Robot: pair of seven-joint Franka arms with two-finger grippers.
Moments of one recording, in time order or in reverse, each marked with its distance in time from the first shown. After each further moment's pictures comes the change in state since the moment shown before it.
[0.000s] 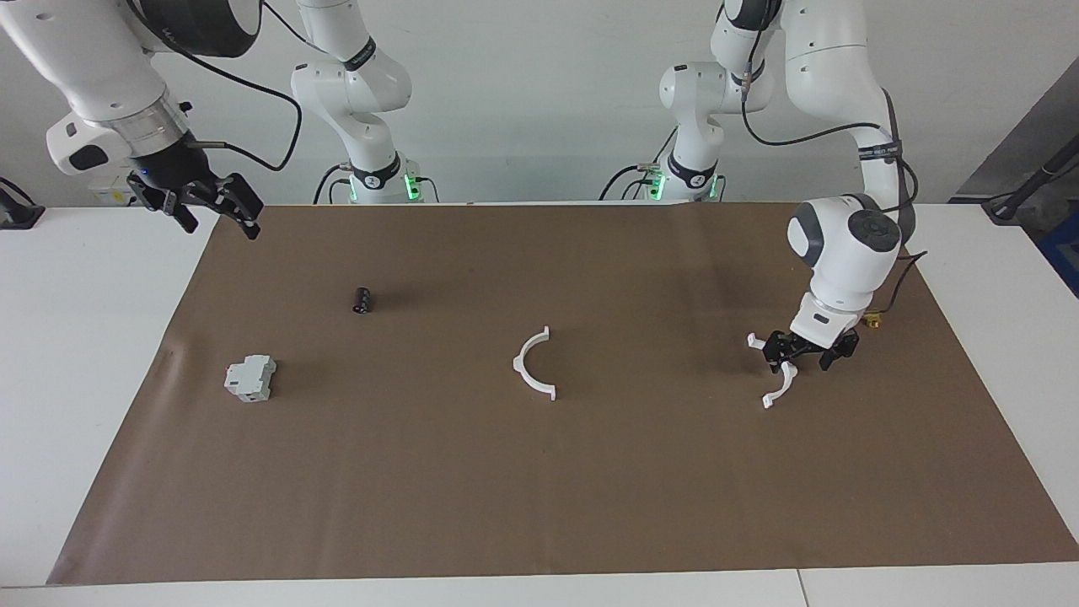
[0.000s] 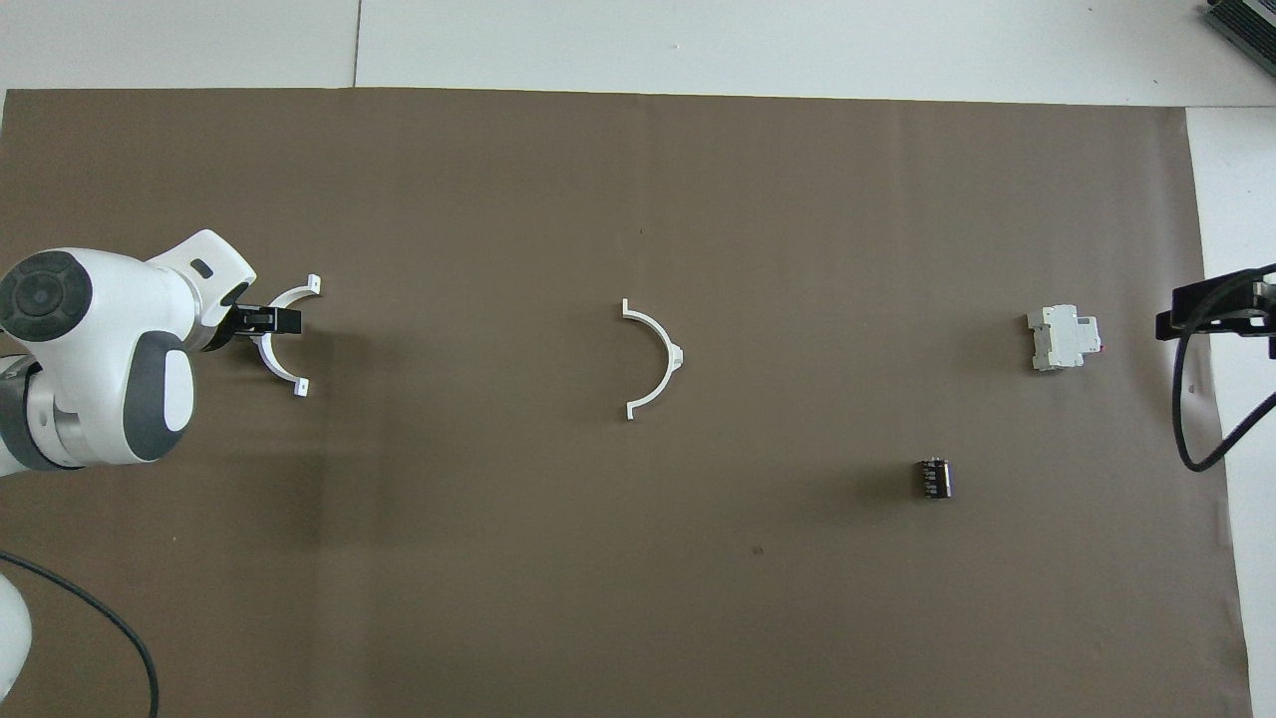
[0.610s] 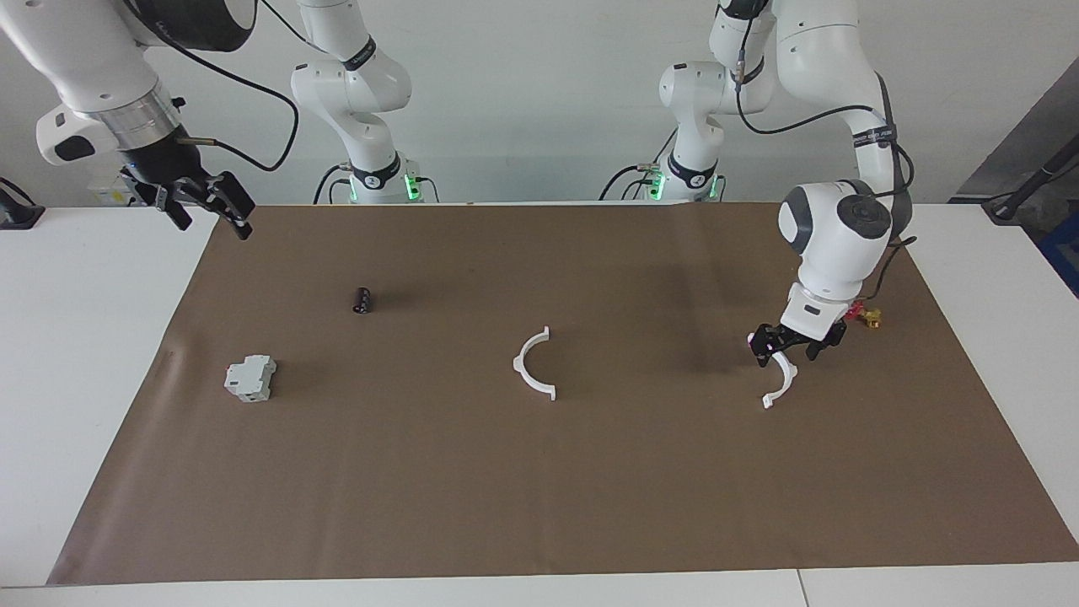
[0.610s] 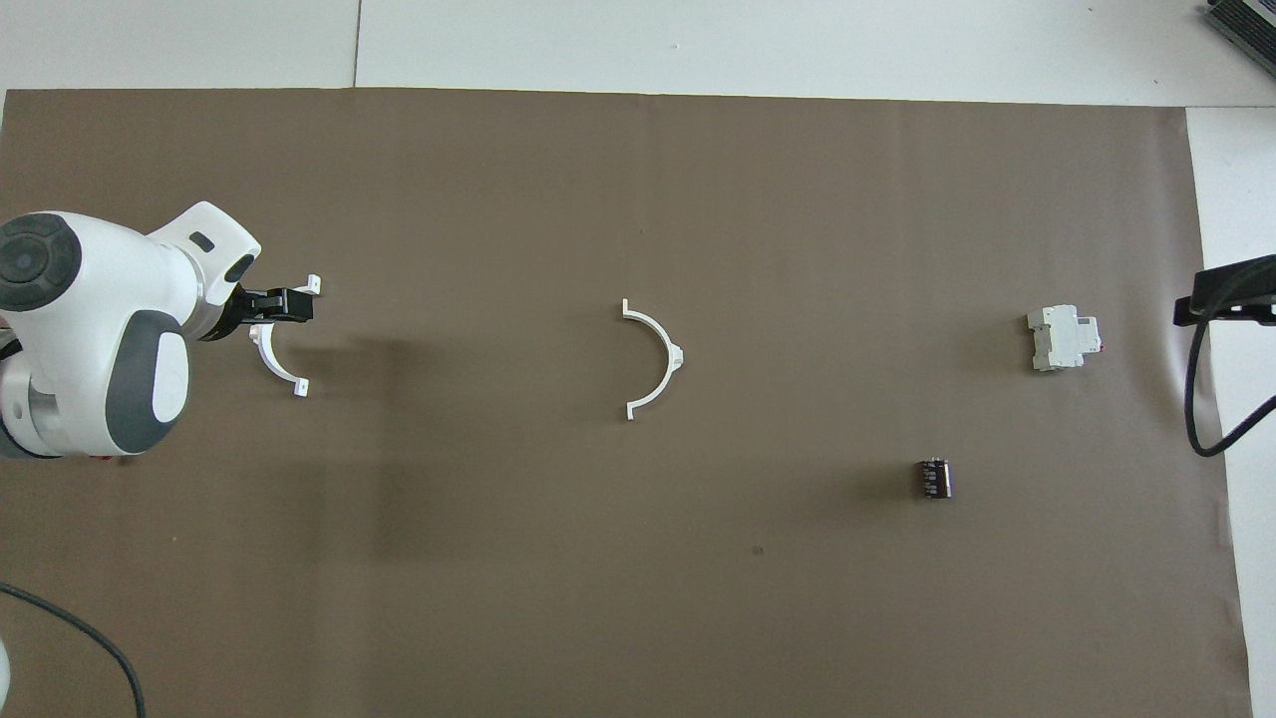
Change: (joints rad) left arm -0.047 -0.057 0.000 0.053 0.000 -0.165 -0.112; right arm -0.002 -0.003 -0.007 0.005 0.000 0.003 0.056
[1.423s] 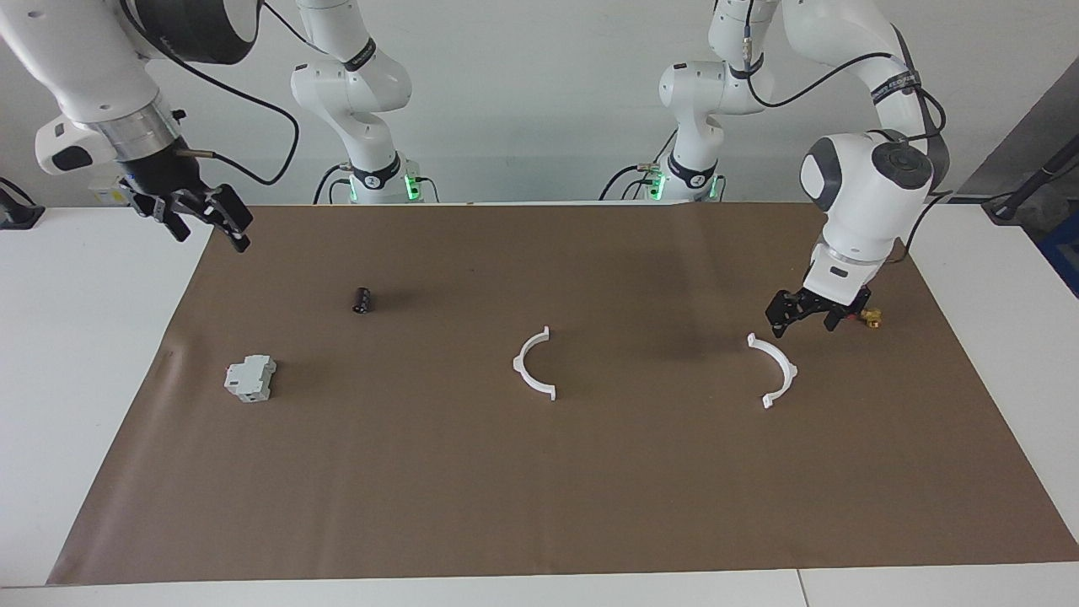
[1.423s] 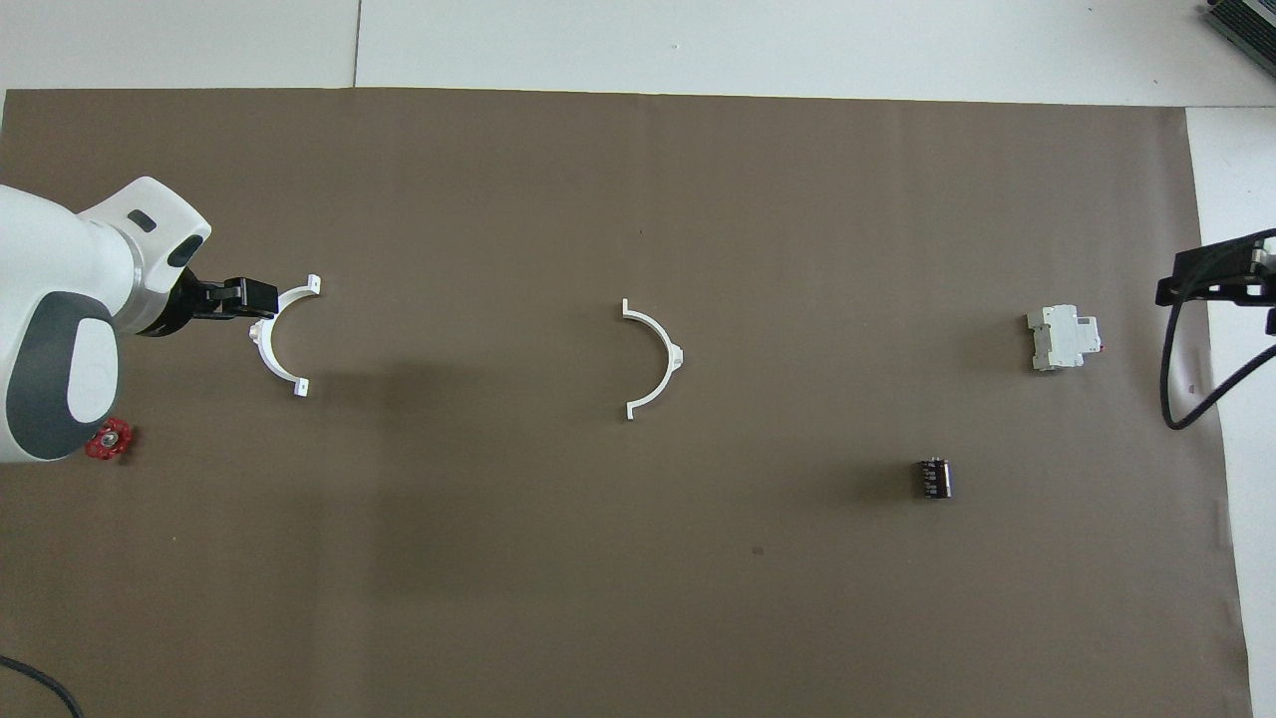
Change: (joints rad) left arm -0.016 -0.115 0.002 0.091 -0.003 -0.231 -0.032; right arm 0.001 0.000 -0.015 0.011 0.000 0.026 0.004
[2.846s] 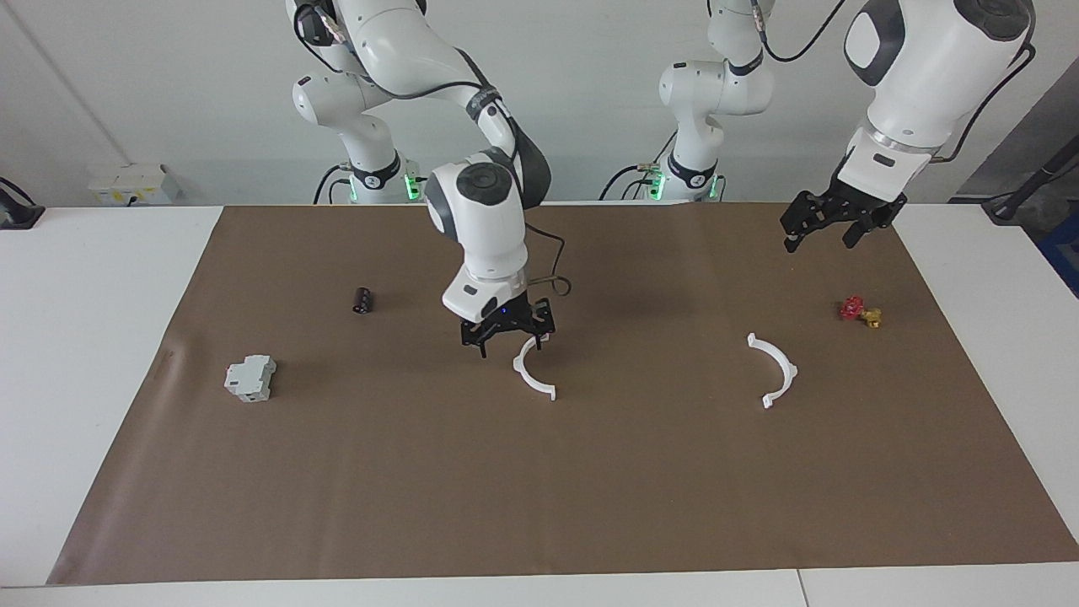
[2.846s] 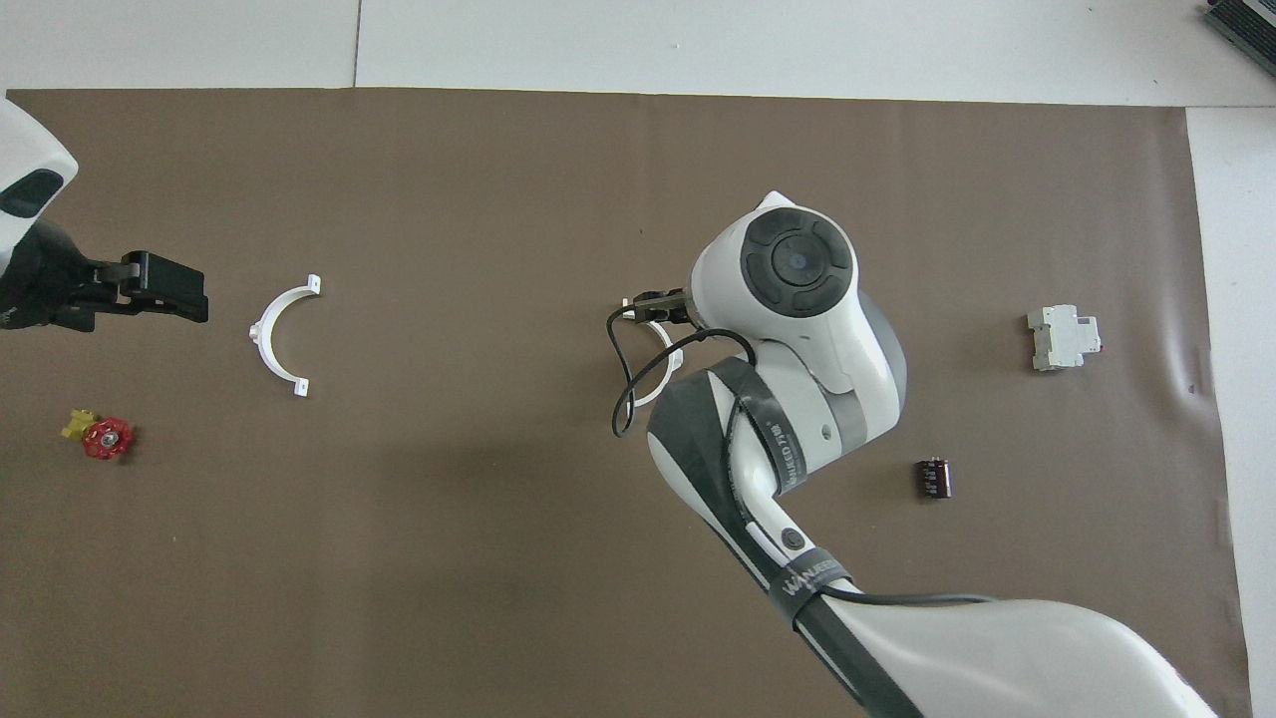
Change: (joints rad) left arm -0.041 -0.102 -0.005 0.361 -0.057 -0.557 -0.011; right arm 0.552 0.356 0.010 -0.082 0.036 0.587 0.251
